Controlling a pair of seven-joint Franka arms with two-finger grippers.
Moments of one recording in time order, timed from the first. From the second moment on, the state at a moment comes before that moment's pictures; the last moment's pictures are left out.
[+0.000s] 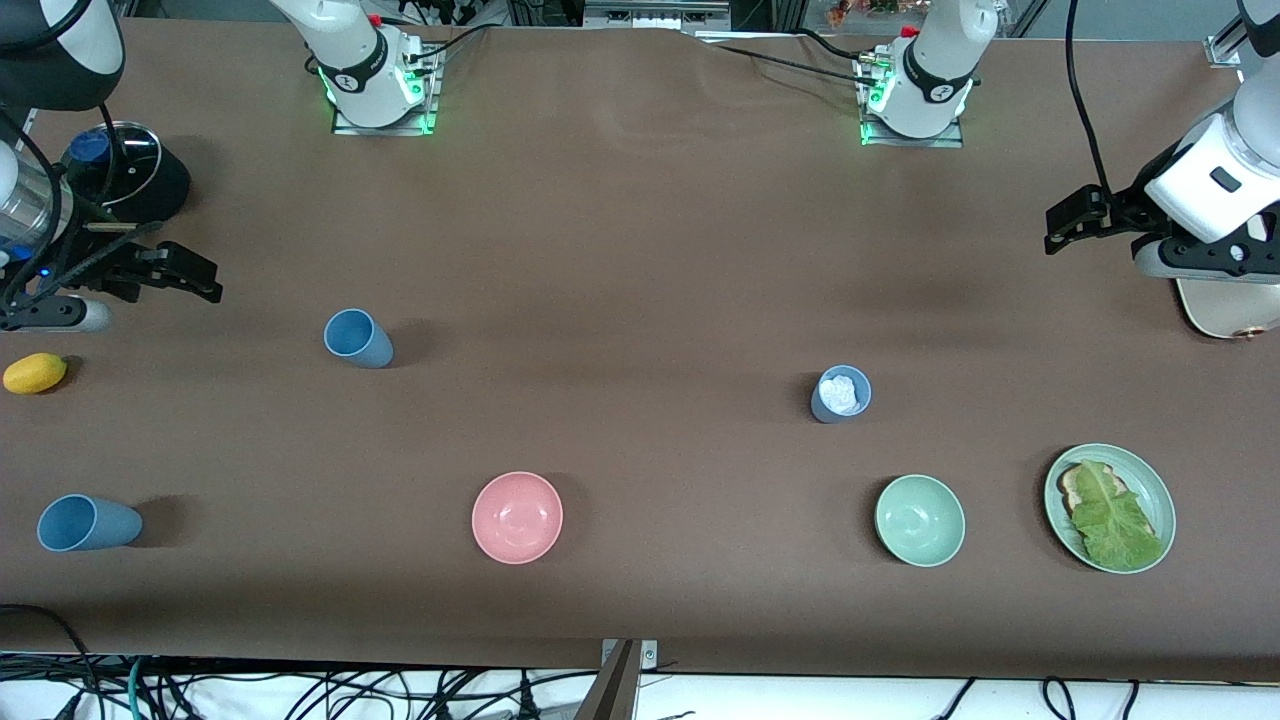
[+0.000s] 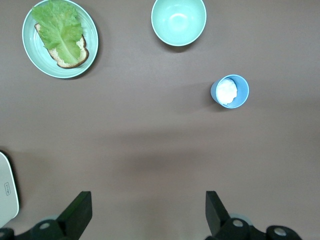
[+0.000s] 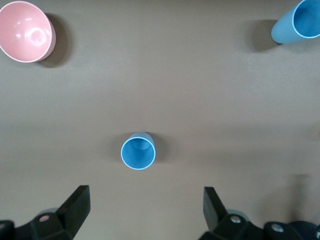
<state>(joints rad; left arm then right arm) -0.06 0.00 0.00 -1.65 0.00 1.56 -0.01 -0.06 0.12 0.11 -1.59 0.00 1.68 0.04</state>
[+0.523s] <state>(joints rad) -0.06 0.00 0.00 -1.65 0.00 1.56 -0.01 -0.06 0.12 0.11 -1.58 0.00 1.68 0.03</state>
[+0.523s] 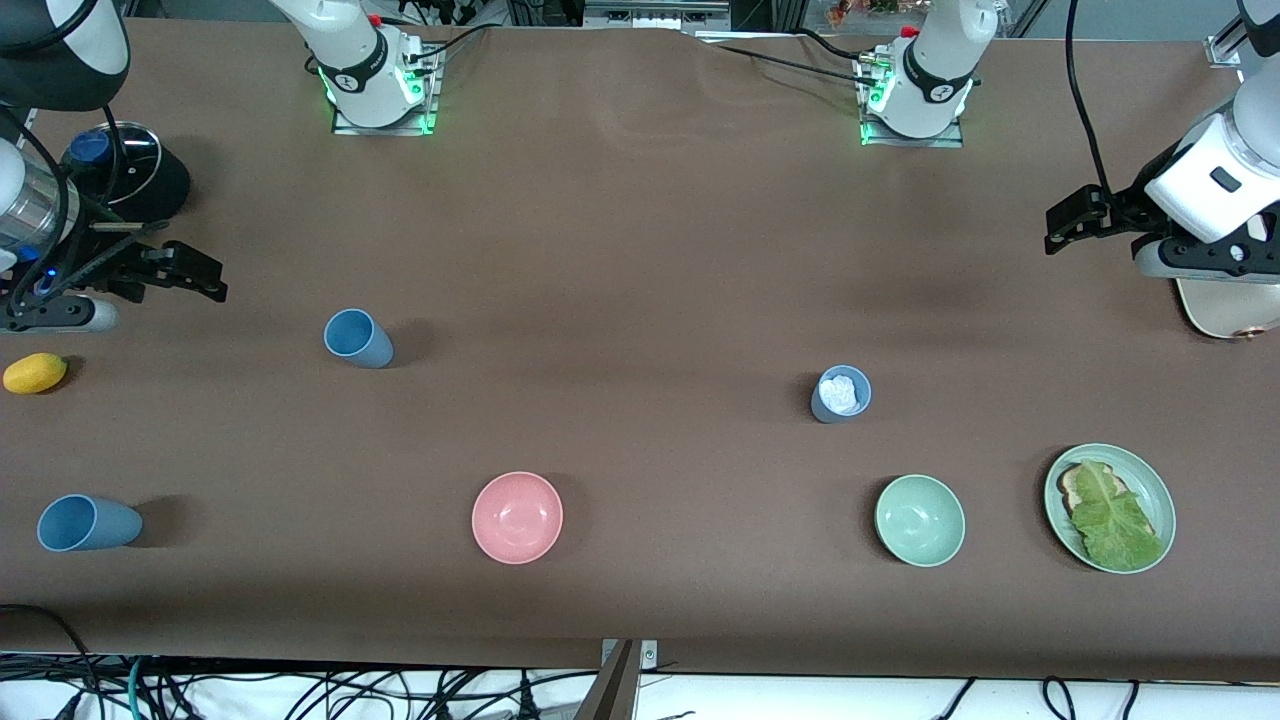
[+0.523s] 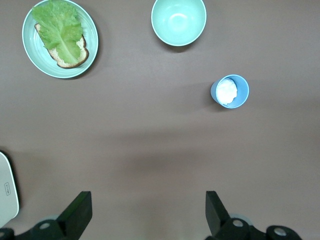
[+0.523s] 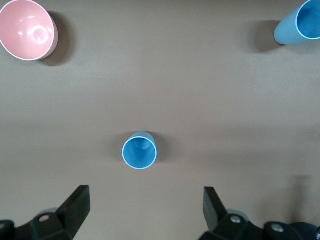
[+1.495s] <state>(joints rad) -0.06 0.00 0.00 -1.65 0.00 1.56 -0.01 -0.06 0.12 0.11 -1.58 0.00 1.68 0.03</state>
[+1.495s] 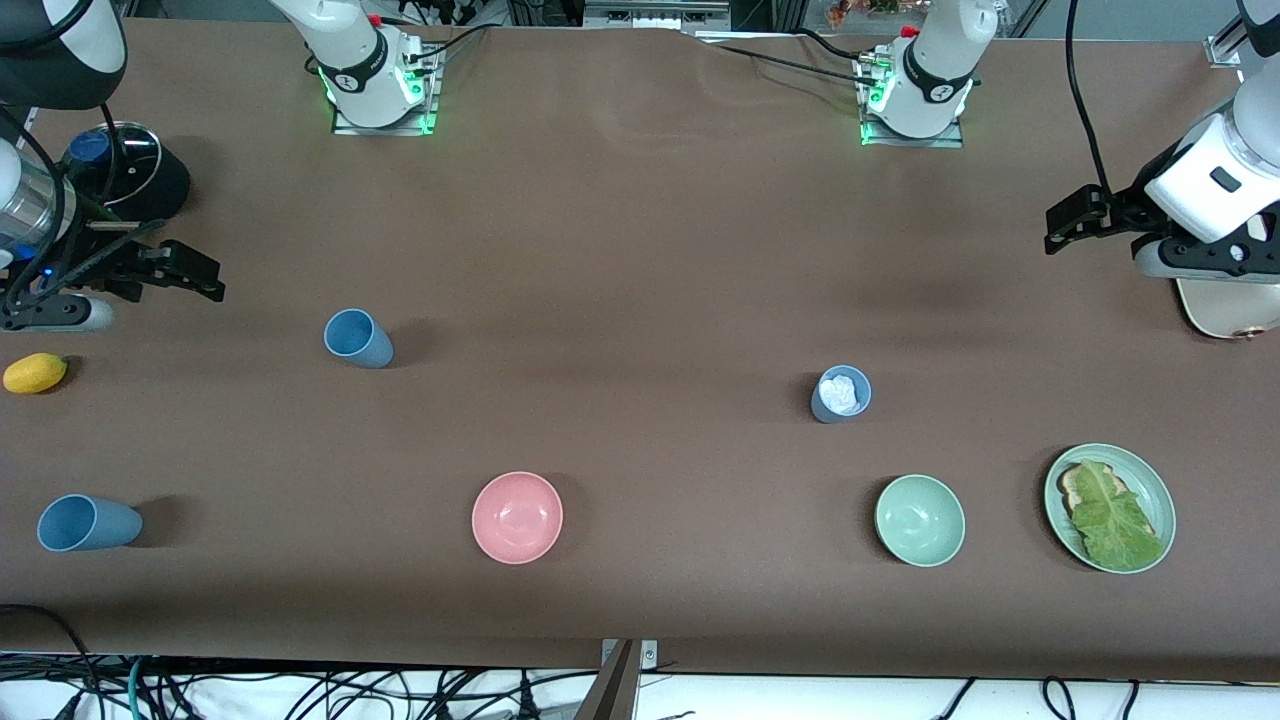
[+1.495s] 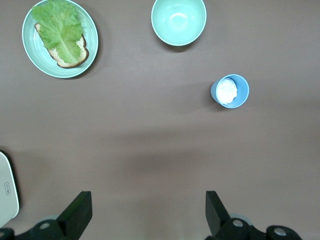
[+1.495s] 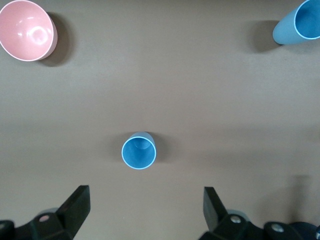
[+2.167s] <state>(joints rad) -0.06 0.00 0.00 -1.65 0.00 1.56 -0.01 -0.06 0.12 0.10 -1.58 0.00 1.68 0.03</state>
